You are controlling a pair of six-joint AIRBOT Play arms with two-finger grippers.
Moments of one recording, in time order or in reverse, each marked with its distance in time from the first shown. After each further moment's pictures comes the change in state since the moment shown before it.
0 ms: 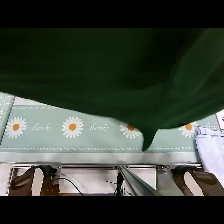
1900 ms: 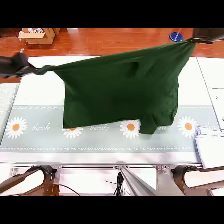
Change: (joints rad) left arm -0.236 -0.815 -0.376 -0.266 0.016 0.078; right arm 0.029 -0.946 0.087 -0.115 0.085 -0.071
